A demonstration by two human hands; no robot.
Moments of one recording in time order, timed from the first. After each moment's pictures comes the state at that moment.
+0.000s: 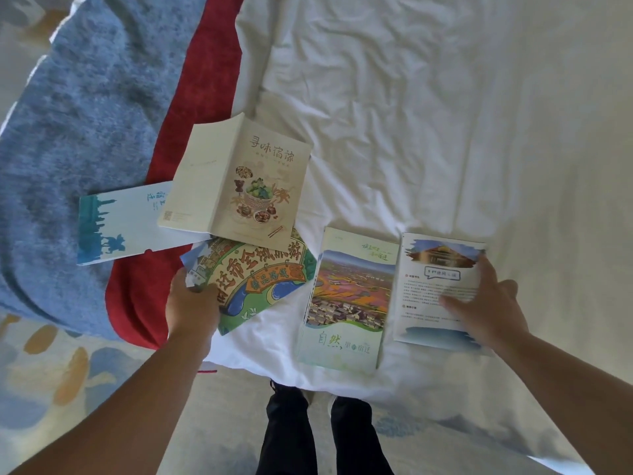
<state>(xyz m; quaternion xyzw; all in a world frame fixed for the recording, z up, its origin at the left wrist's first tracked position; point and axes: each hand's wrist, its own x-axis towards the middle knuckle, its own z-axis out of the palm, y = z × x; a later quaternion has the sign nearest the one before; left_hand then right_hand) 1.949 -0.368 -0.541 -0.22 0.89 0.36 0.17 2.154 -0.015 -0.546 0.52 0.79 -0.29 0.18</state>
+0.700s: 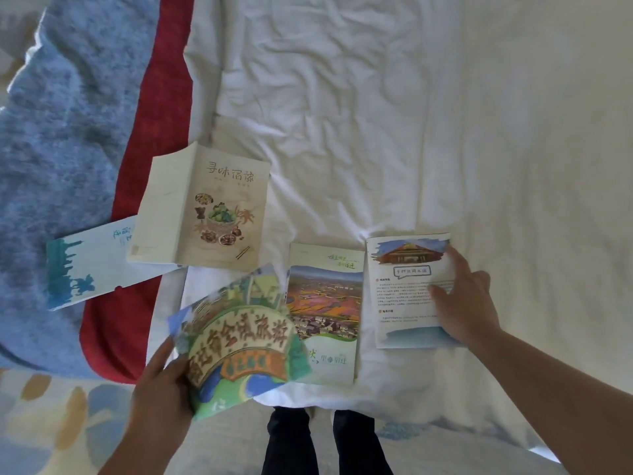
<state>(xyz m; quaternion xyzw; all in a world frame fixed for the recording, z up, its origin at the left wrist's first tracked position) 2.007 -0.373 -0.499 -0.31 0.69 0.59 0.27 2.158 -0.005 -0.547 0.54 0.75 -0.37 0.10</state>
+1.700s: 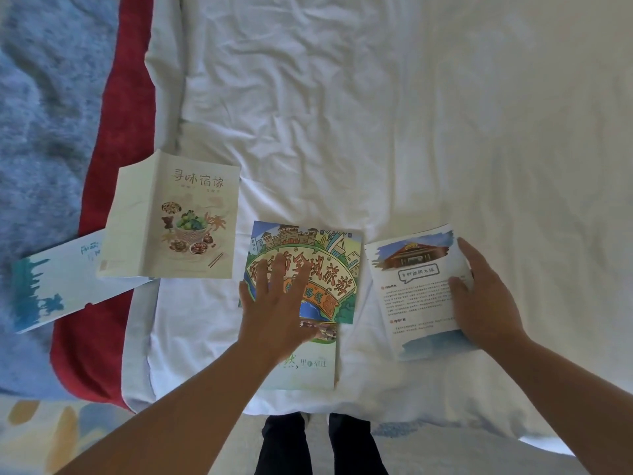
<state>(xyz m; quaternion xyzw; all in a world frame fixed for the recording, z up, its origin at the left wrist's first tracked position) 2.013 -0.214 -0.548 0.39 0.88 -0.07 0.27 2.201 0.027 -0.538 0.52 0.77 -0.37 0.04</state>
